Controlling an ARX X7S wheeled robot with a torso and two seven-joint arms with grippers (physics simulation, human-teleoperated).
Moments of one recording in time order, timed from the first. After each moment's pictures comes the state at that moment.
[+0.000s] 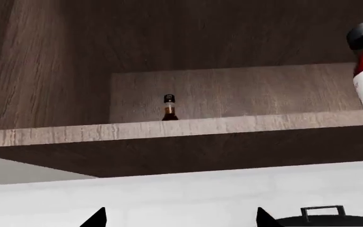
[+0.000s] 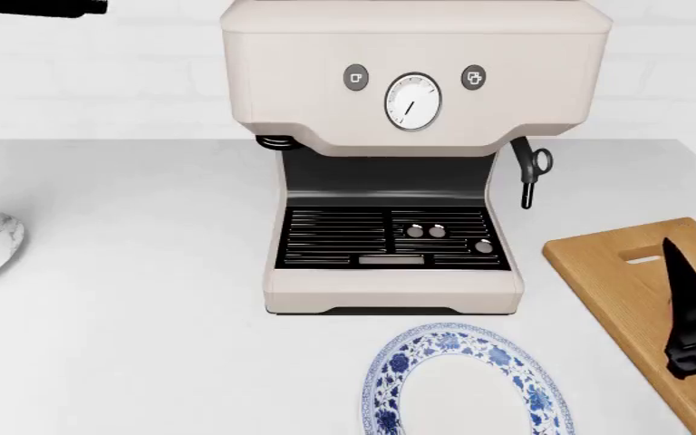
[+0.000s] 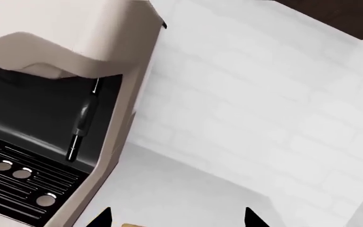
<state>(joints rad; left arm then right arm) -1.09 -0.52 -0.09 0.72 -0.85 -1.03 -0.42 -0.12 0.84 0.75 -0.85 0.76 0.84 -0.11</state>
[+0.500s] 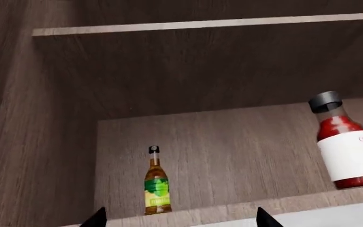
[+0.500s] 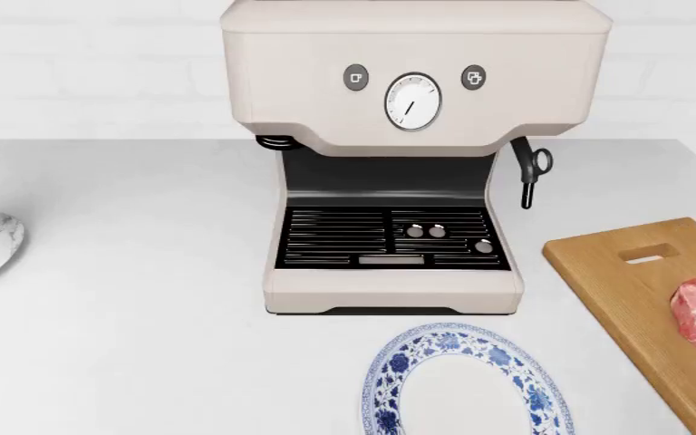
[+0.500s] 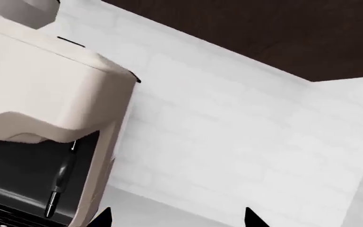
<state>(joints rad) -1.51 -0.47 -0.15 0.69 -1.16 -1.36 -0.61 -0.11 0.83 0.93 -0.88 0.88 0.80 -0.09</state>
